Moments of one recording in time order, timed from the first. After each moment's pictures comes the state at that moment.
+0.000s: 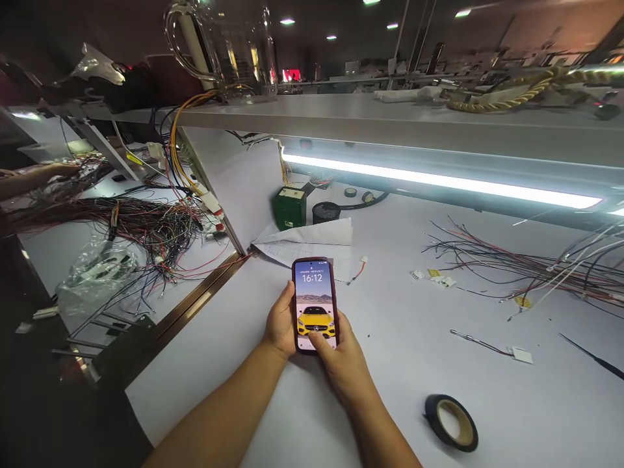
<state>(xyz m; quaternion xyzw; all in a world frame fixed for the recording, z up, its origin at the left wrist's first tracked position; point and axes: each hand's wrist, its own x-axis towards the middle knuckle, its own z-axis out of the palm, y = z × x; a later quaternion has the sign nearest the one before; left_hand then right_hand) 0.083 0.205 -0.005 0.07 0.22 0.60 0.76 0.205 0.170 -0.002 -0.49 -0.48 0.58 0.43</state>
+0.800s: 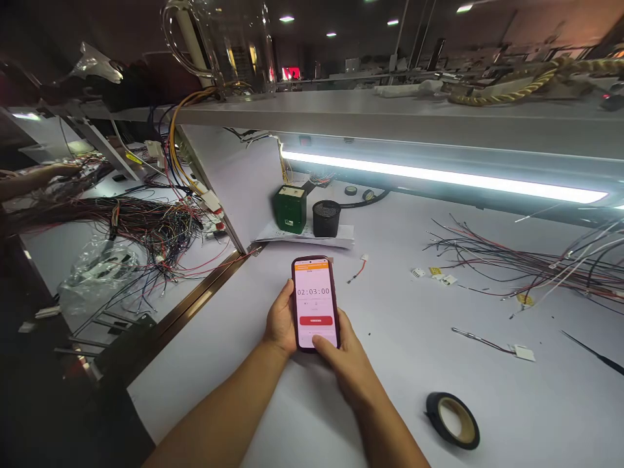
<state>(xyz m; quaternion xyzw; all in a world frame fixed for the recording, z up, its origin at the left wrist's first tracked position) 0.084 0.206 -0.003 0.06 0.25 0.62 0.74 0.212 0.170 -0.001 -0.45 -0.44 0.65 0.42</state>
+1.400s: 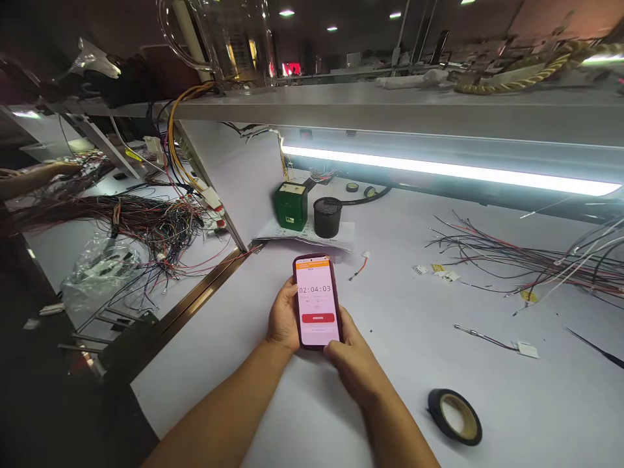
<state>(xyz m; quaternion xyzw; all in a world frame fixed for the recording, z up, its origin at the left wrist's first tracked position) 0.089 0.204 -0.004 0.12 0.28 0.69 0.66 0.217 0.173 -0.004 -0.40 -0.37 0.73 0.41</state>
